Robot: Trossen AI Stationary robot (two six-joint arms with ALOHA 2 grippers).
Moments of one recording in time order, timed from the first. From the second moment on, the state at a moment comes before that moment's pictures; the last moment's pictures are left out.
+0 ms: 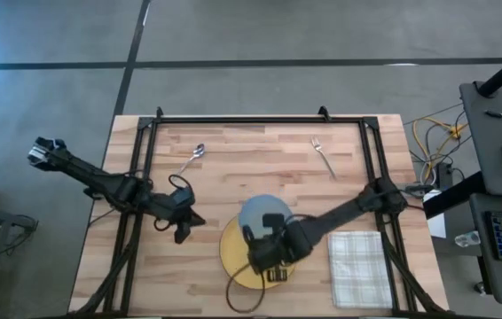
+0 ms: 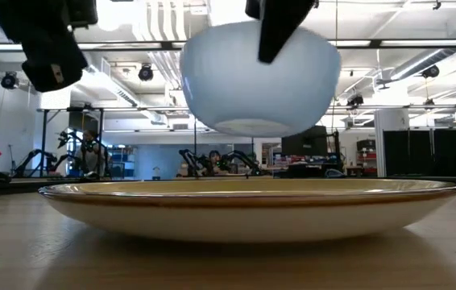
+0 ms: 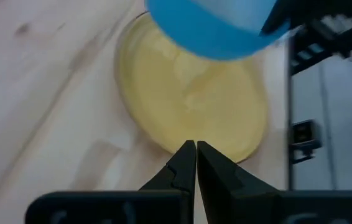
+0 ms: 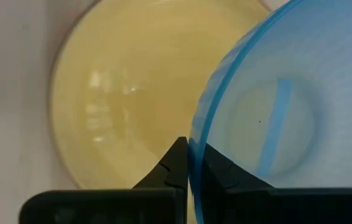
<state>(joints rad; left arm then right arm) -0.40 0.92 0.65 -0.38 -0.16 -0.82 0.45 2.11 1.96 -1.15 0.20 0.36</state>
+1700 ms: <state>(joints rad) -0.57 1.01 0.67 -0.34 -0.26 -0.96 0.51 2.18 2.02 -0.97 0.11 0.46</state>
